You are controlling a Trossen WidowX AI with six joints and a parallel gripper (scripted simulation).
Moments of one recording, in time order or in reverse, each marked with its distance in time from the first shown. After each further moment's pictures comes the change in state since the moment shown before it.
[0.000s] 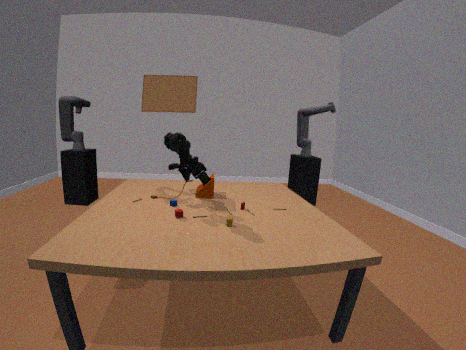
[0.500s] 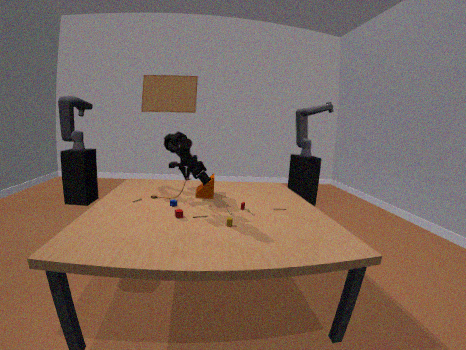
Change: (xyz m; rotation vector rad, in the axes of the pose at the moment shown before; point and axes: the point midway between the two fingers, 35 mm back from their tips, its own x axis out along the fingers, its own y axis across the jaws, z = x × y) arm -0.008 0.003 -0.006 0.134 -0.021 -0.037
